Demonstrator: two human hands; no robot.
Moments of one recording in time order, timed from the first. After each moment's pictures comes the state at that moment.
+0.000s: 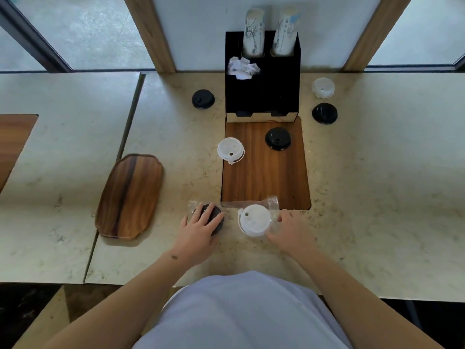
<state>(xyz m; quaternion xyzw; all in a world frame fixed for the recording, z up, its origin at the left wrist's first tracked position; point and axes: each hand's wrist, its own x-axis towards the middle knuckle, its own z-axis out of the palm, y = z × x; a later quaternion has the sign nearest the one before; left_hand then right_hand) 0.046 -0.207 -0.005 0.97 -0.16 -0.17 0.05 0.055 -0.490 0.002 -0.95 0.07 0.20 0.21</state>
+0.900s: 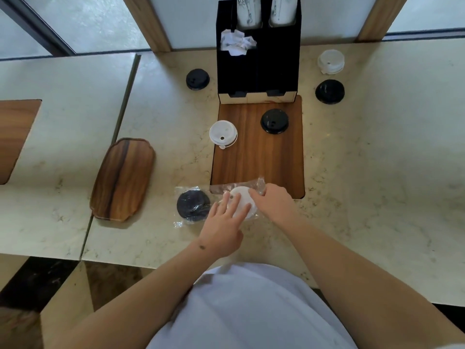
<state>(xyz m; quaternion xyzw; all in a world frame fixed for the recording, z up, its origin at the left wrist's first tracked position) 0.041 -0.323 -0.006 0.96 -0.17 -0.23 0.02 0.110 -0.492 -0.012 -0.91 0.10 0.24 0.33</state>
